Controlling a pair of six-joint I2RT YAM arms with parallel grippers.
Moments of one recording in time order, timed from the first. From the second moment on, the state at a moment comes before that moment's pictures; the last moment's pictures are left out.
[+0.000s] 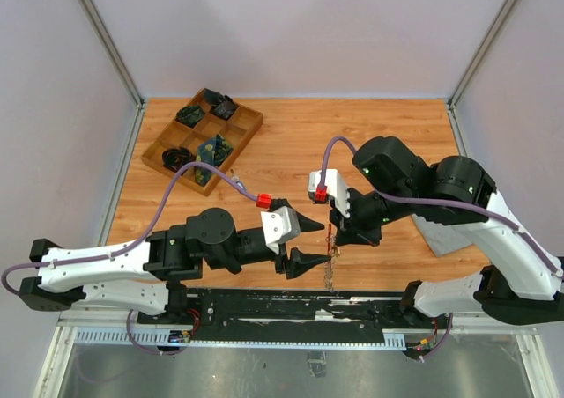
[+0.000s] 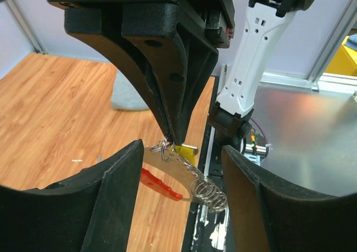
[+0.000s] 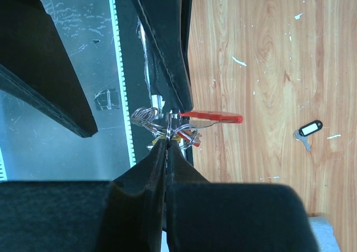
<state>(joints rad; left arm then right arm) -1.45 0.97 1.05 -0.08 -0.10 0.01 1.06 1.26 1.88 -1.51 -0.35 -0.26</state>
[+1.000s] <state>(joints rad) -1.45 1.02 1.07 -0.11 -0.11 0.03 1.07 1.26 1.87 -1.48 -0.41 -0.28</state>
